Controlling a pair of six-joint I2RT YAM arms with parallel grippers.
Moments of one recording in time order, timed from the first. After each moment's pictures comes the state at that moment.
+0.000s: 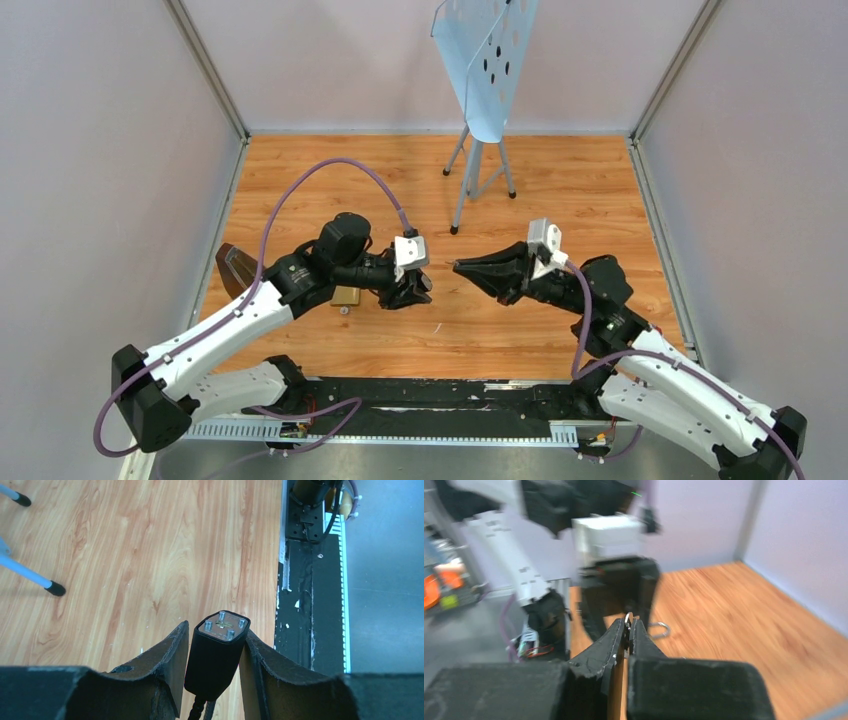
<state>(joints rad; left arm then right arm) -0.80 1.03 0.91 -0.40 0.62 0.26 0.80 0.69 0.60 0.41 -0.57 0.14</state>
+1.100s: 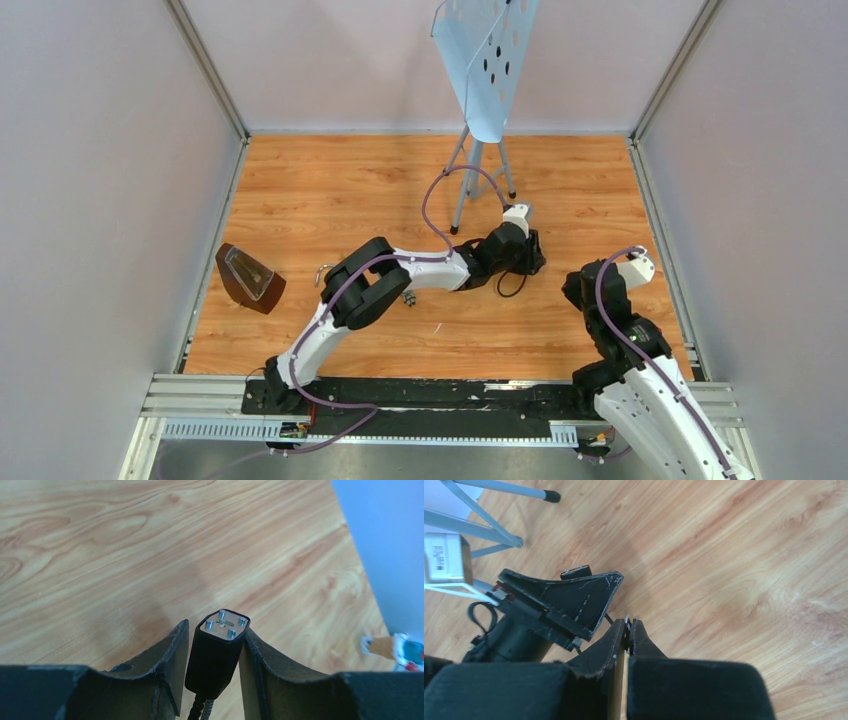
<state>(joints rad) -1.05 2.27 1.56 0.29 -0.08 -0.68 0.37 0.52 0.50 -0.60 0.49 0.95</state>
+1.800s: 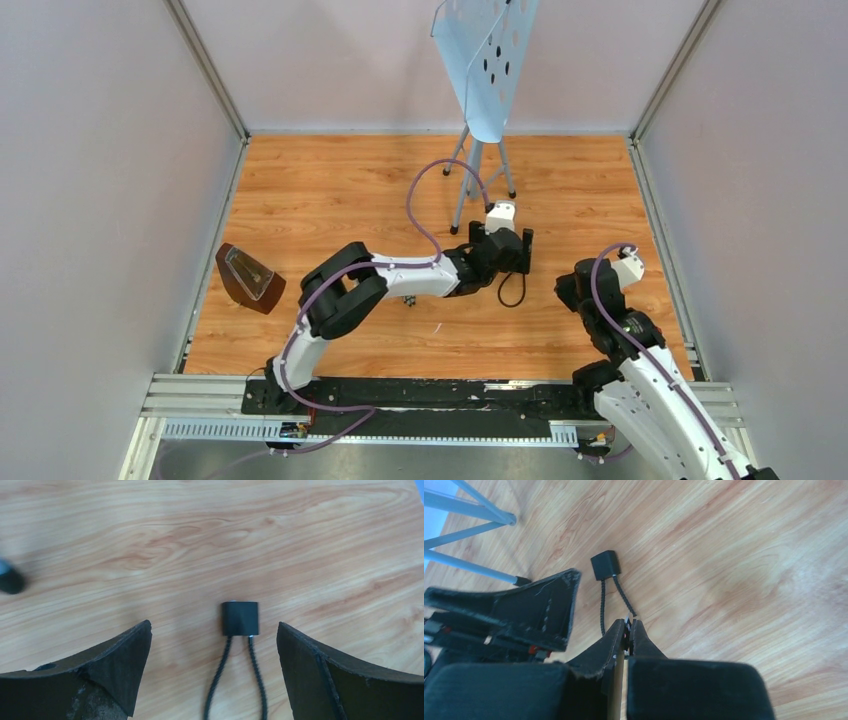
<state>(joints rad) -1.09 2.15 1.48 0.14 -0.47 -0.62 0.36 0.59 0.50 -0.62 0.41 1.02</state>
